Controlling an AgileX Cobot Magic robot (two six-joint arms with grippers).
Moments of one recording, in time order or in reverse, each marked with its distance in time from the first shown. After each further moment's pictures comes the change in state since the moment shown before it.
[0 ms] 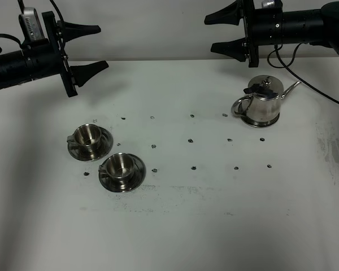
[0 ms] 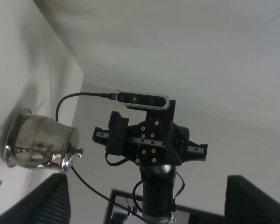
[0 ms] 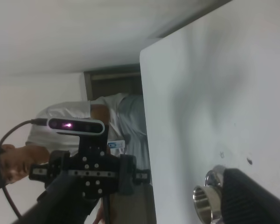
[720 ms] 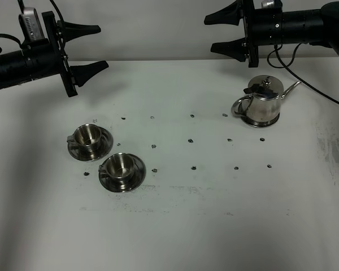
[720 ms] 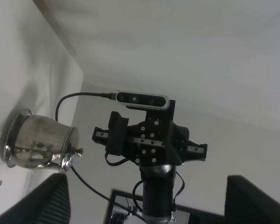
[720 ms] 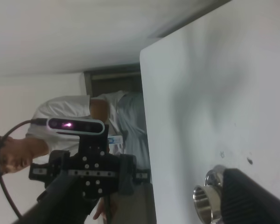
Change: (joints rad) left arm 0.000 0.000 0.000 0.000 0.000 0.000; right arm 0.000 0.000 0.000 0.000 0.000 0.000
